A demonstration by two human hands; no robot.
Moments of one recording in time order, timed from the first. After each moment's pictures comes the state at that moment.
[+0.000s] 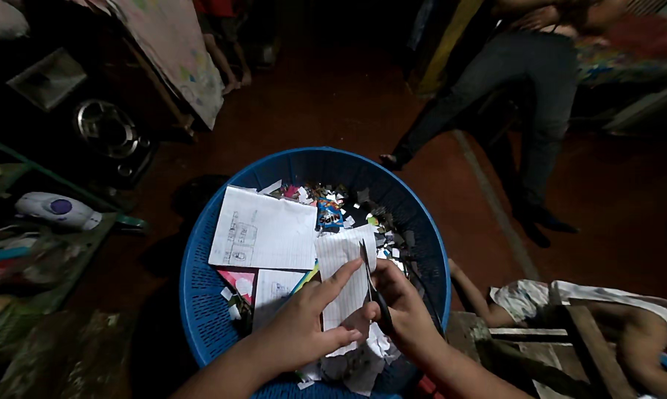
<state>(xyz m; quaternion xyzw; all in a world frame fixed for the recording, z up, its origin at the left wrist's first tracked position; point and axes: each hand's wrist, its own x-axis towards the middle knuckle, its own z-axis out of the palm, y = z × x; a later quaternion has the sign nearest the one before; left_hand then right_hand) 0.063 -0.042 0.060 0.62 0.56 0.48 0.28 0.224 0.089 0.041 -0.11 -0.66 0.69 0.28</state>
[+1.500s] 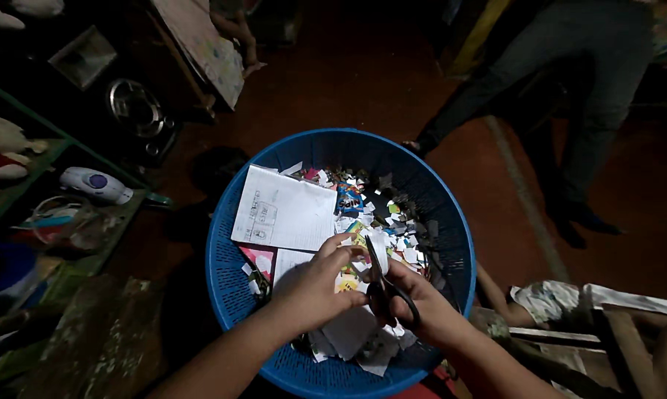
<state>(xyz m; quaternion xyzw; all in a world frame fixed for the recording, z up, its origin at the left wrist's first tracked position) 0.053 -0.035 0.070 0.52 0.67 0.39 0.35 0.228 0.100 0.042 -0.05 -0.58 0.81 0.08</state>
